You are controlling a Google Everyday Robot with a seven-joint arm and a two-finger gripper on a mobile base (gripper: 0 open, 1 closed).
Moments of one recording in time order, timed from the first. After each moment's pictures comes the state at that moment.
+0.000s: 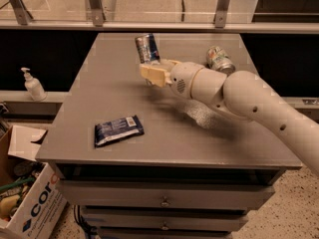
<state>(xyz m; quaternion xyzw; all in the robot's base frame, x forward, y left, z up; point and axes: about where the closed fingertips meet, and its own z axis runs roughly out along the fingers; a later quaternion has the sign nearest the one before) 0.641 0.012 0.894 -0.25 0.69 0.35 0.58</state>
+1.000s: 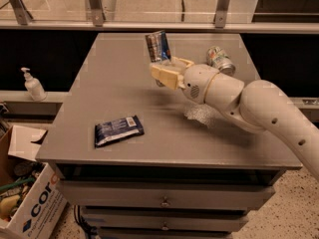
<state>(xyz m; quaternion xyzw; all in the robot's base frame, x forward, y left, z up) 0.620 -0.021 0.911 -0.27 0.64 0.35 0.63</state>
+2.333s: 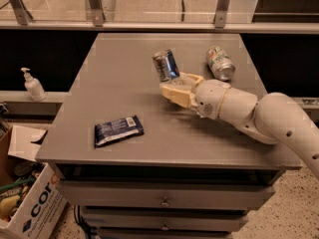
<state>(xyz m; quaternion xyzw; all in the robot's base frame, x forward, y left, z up) 0.594 -0.045 0.873 -0.32 0.64 0.33 0.62</state>
